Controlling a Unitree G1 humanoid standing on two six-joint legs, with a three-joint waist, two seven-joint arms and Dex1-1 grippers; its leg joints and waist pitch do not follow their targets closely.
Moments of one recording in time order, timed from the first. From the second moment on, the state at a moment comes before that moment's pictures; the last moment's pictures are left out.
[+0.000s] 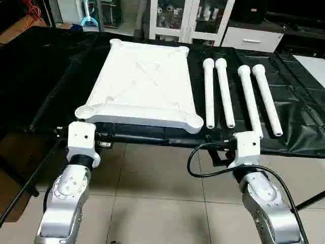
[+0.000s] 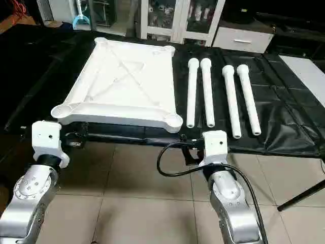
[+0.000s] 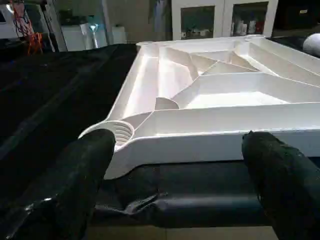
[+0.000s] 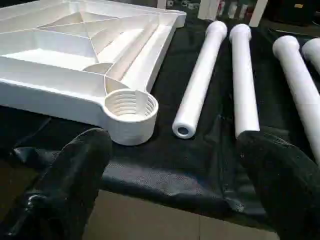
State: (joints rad) left arm -0.04 0.24 0.02 -0.10 -0.06 0.14 -0.01; right arm -0.01 -0.18 0.08 -0.12 0.15 0.26 0.06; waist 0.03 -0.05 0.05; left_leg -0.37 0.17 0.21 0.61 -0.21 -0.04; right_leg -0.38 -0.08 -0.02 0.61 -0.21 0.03
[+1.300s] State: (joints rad) left arm 0.08 0.26 -0.06 -0.18 0.01 0.22 -0.08; right arm 0.07 -0.21 0.15 -0.16 0.11 0.31 0.15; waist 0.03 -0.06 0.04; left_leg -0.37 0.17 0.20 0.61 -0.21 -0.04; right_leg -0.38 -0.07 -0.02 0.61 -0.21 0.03
